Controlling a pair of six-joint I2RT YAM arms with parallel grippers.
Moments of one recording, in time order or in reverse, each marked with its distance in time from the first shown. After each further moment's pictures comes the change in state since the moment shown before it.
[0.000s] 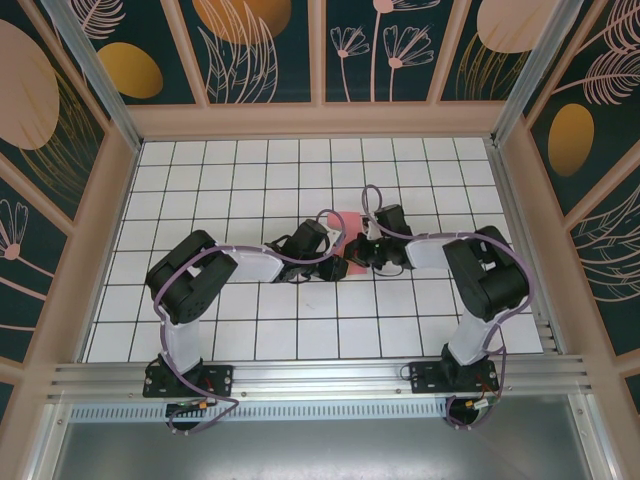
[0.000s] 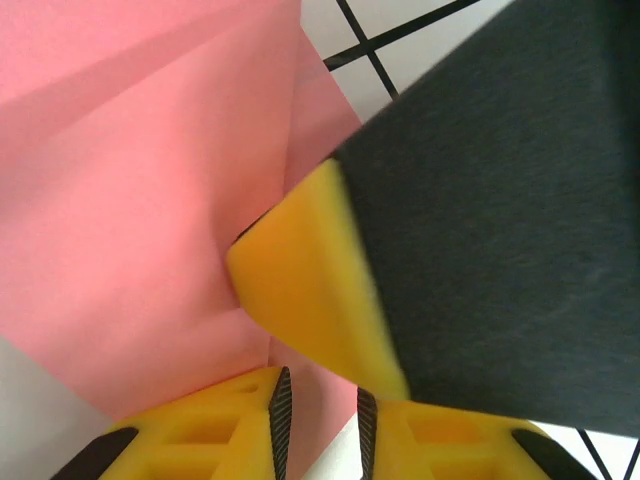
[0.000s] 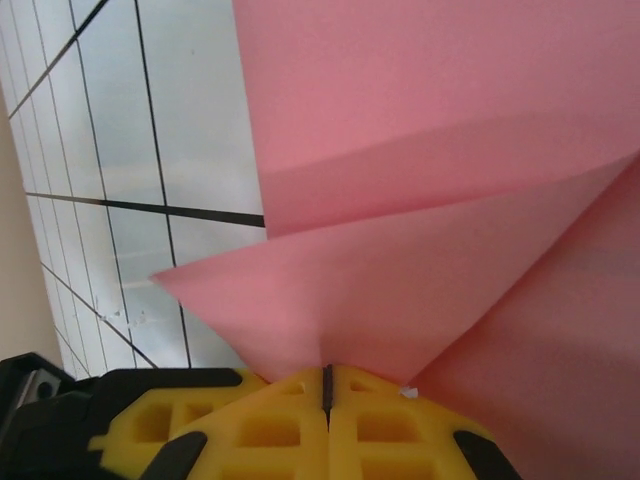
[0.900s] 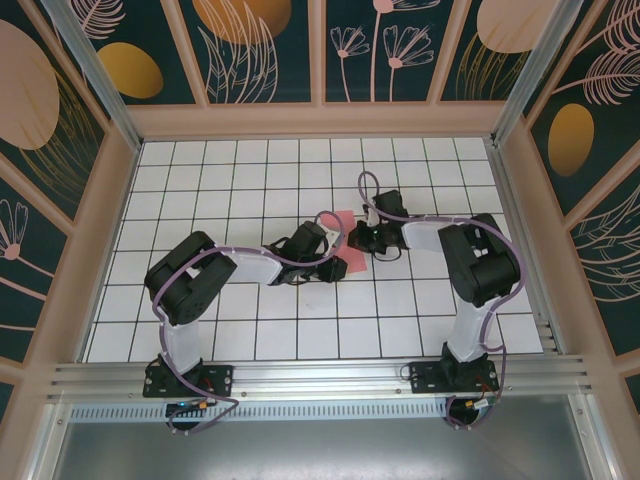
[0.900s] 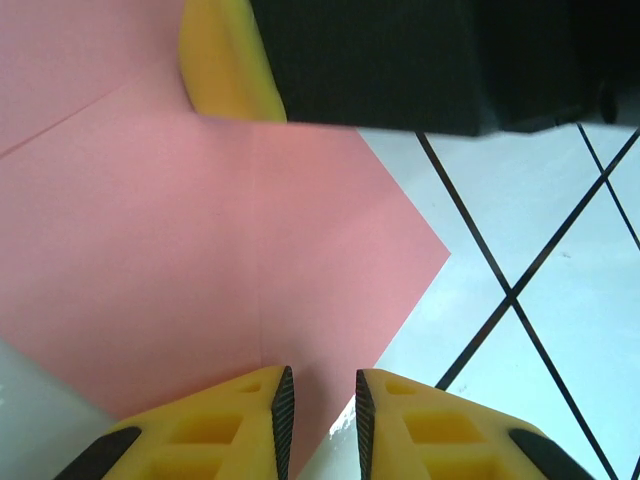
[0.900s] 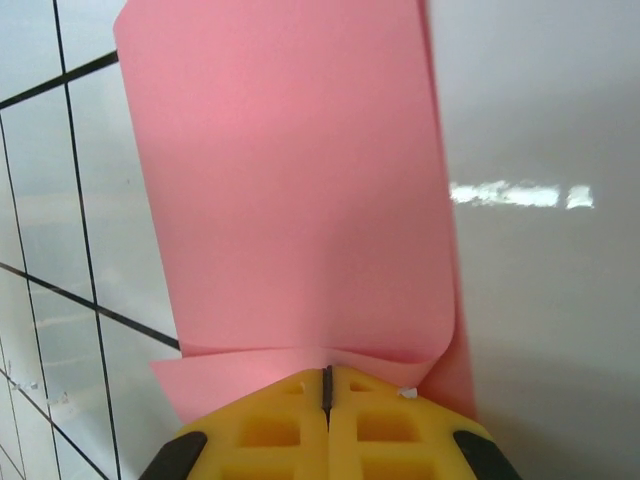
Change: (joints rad) left arm 0.000 -0.011 -0.029 0.031 -0.019 -0.004; right arm -0.057 0.103 0.200 -0.194 0.106 -0.173
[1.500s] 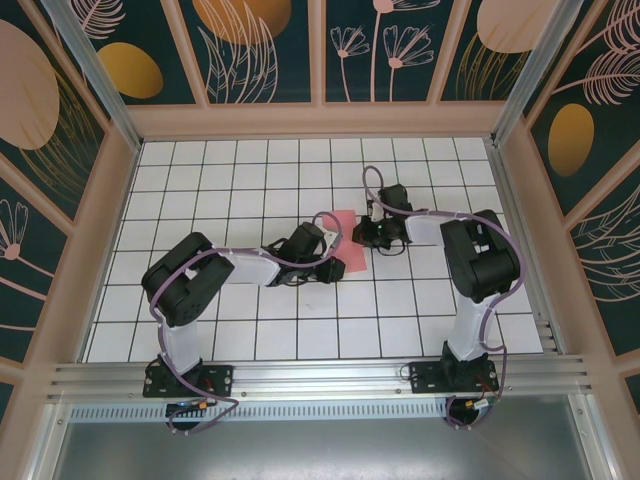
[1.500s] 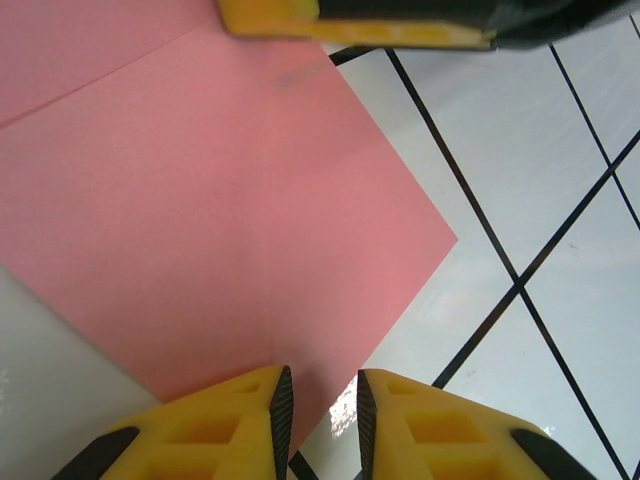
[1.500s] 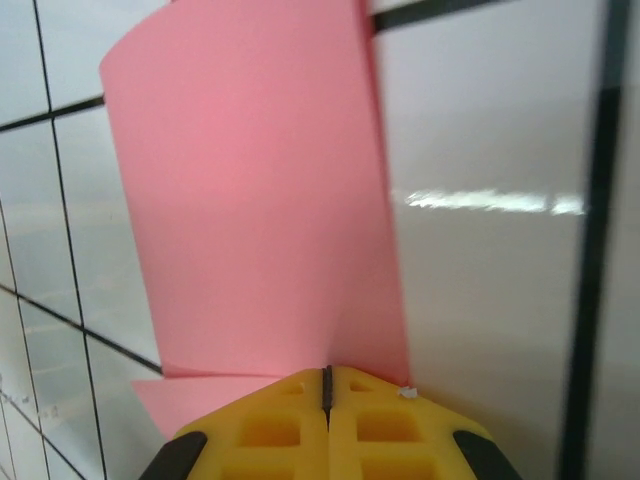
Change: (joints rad) left arm 0.000 -0.018 -0.020 -0.001 -0.007 0.000; right arm -0.048 0.025 0.050 -0.053 -0.009 -0.047
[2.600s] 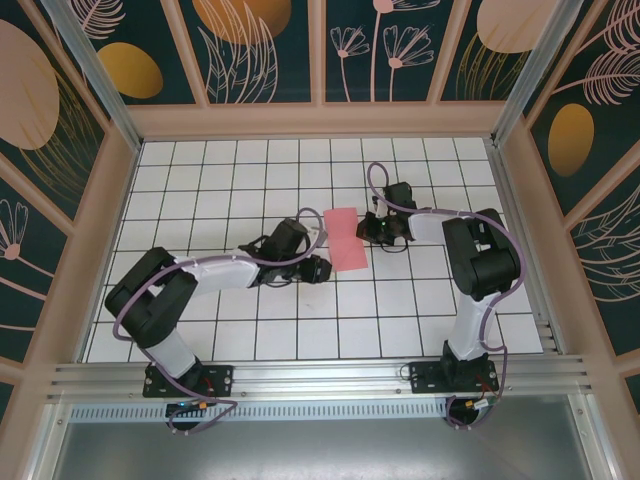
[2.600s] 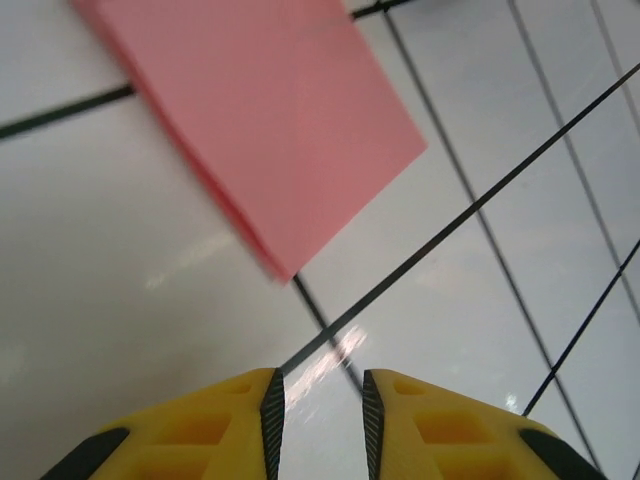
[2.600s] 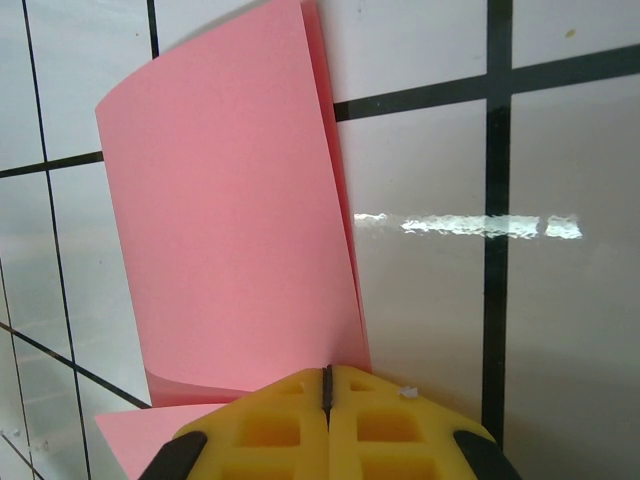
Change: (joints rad) left arm 0.045 -0.205 -0.046 -0.181 0.054 -0.001; right arm -0.019 0.008 0.006 0.027 0.016 0.001
